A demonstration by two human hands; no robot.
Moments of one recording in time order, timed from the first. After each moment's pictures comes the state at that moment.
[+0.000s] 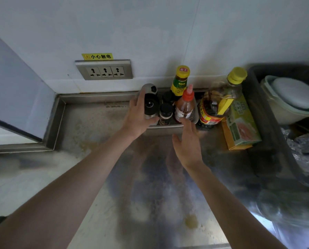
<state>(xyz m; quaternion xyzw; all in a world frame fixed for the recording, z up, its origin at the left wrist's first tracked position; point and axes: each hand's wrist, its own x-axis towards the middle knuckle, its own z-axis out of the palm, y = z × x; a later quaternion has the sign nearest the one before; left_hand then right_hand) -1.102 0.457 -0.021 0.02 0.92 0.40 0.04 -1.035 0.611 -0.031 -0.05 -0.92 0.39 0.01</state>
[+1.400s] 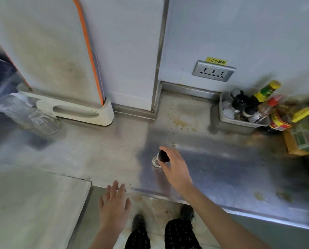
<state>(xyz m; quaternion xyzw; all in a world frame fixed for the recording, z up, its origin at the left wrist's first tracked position) -0.690 0.162 -0.088 -0.23 0.94 0.19 0.18 -0.833 0.320 -0.026 0.14 -0.91 0.37 -0.14</state>
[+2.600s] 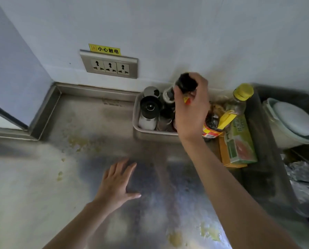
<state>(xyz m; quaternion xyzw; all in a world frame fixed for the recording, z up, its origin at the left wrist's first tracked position) -0.952 0.428 -0.125 0.08 0.98 0.16 0.09 -1.107 0.590 0.024 0.03 -0.82 0.50 0.28</state>
